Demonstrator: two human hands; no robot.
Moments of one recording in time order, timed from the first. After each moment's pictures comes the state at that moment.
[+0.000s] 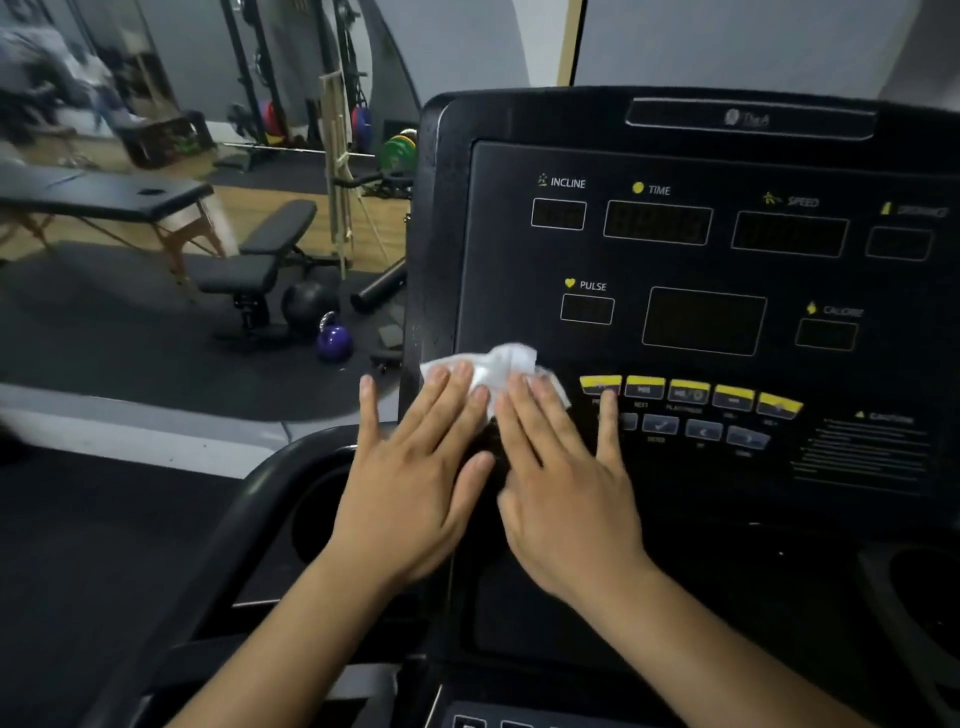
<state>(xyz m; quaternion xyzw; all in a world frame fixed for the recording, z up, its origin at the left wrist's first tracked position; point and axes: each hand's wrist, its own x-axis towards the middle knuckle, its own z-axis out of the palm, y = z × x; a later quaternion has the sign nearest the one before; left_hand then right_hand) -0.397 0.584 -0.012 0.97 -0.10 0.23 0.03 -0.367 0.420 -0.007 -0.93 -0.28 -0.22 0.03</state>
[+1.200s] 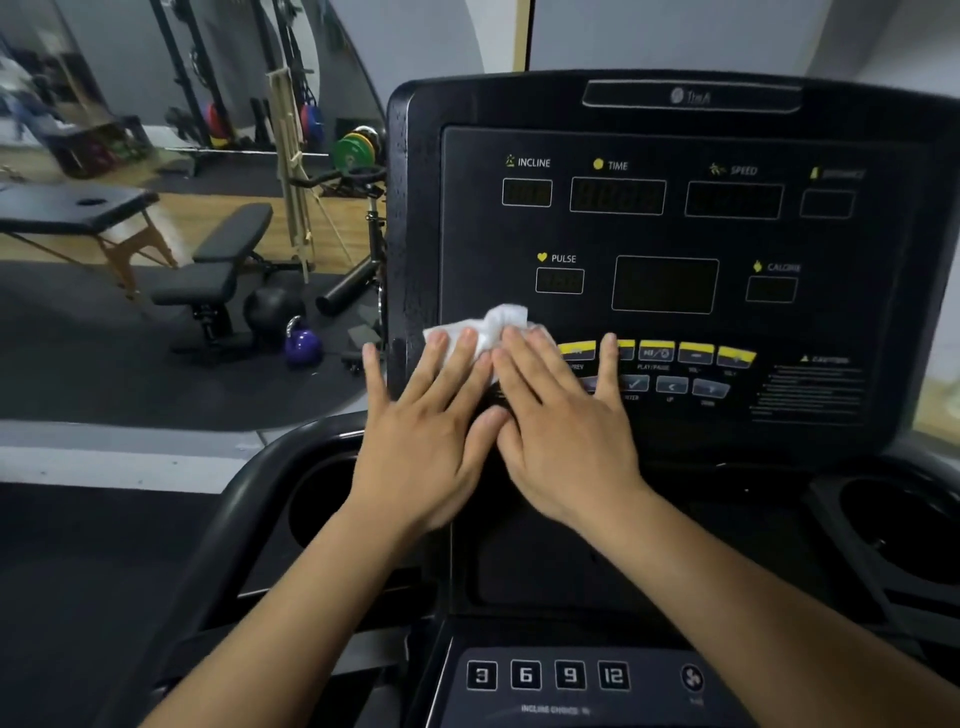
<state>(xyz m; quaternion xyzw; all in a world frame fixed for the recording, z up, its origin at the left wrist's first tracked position) -0.389 0.572 0.001 0.97 -0.10 0.21 0.02 -0.363 0.417 0.009 -0.95 -0.23 -0.22 0.00</state>
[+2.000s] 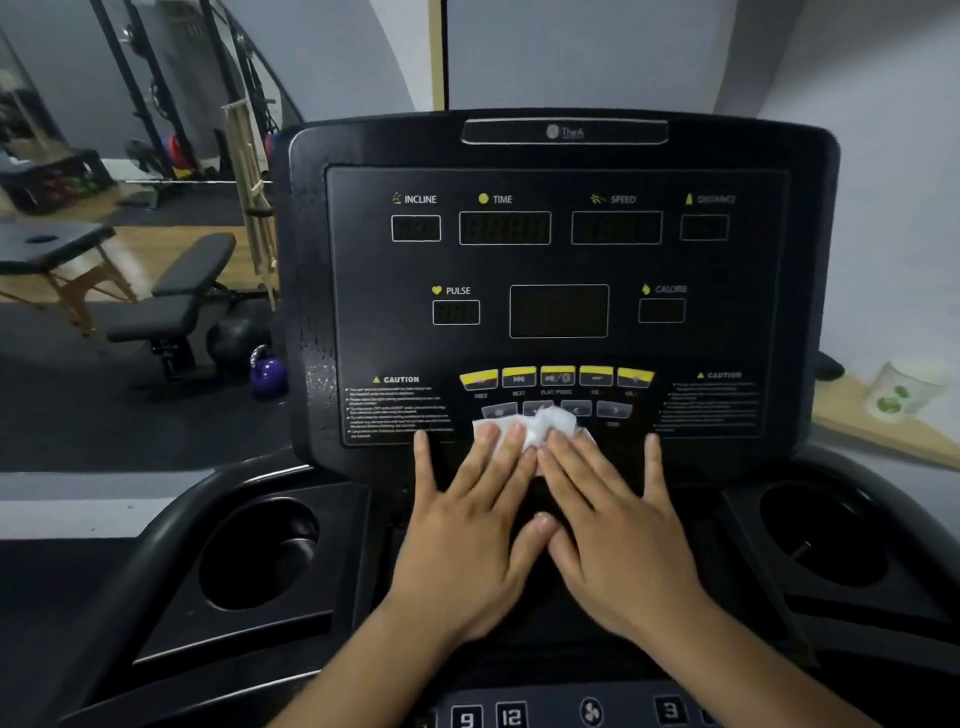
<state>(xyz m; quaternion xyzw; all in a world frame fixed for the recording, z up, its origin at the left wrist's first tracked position) -0.403 0.467 -0.034 0.96 -0.20 0.18 0.06 -0.395 0.293 -0.032 -0.96 -0.21 -0.18 0.00</state>
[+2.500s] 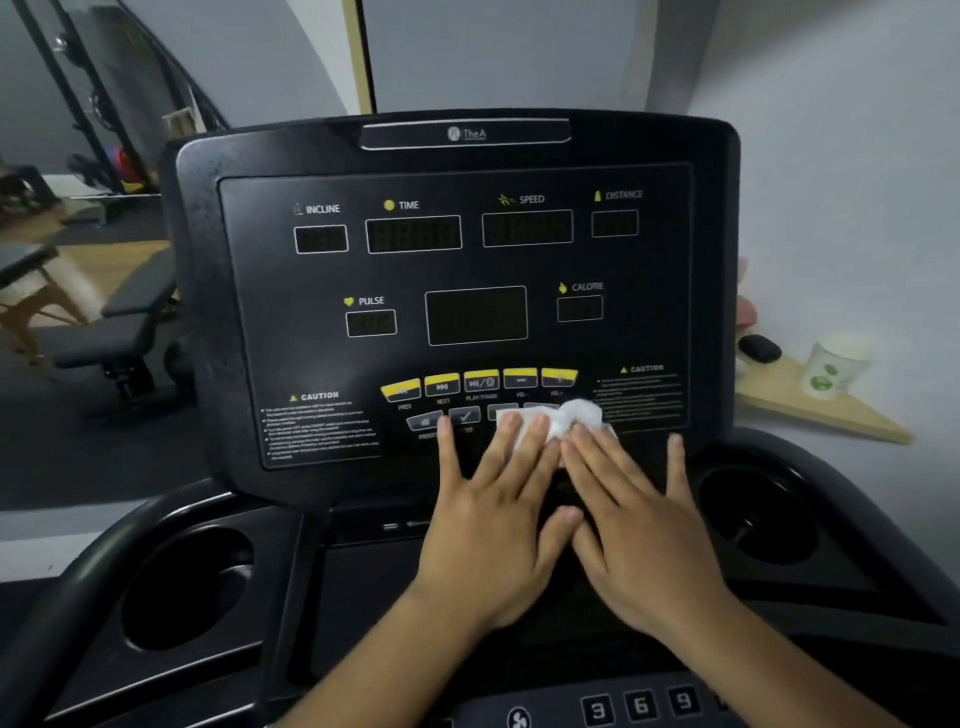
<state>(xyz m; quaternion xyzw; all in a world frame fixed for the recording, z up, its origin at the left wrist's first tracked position) -0.386 0.395 -0.023 0.95 -0.25 0.18 0.01 -0.396 0.223 -0.034 -0.97 -0.15 -0.18 -0.01</state>
